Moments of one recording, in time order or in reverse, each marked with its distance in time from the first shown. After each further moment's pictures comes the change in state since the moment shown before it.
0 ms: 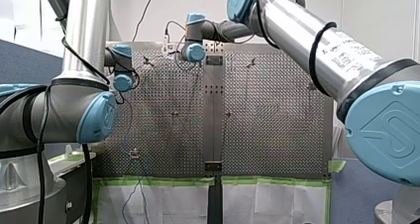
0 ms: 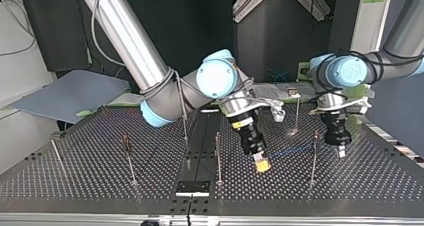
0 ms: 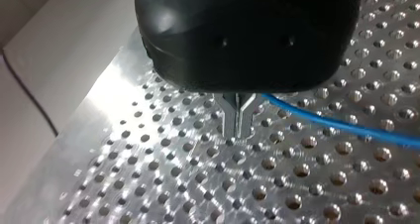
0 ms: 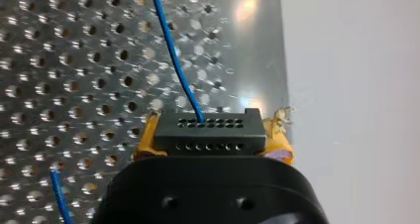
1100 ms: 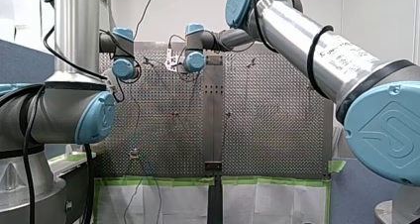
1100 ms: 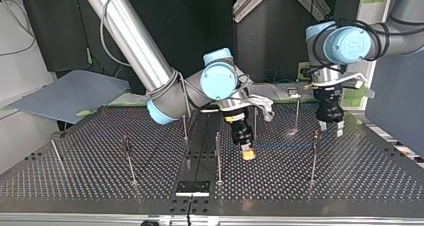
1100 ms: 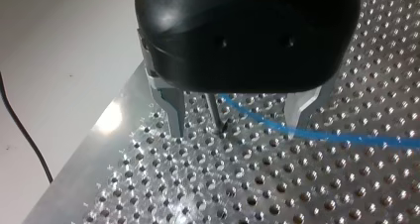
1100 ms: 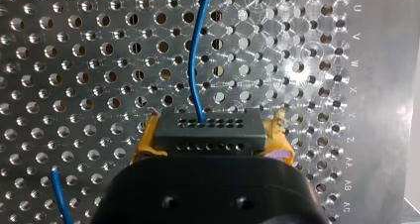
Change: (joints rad) left arm -0.059 0.209 -0.115 -0.278 -0.034 -0.014; right arm -0.008 0.027 0.039 0.073 0.107 0.017
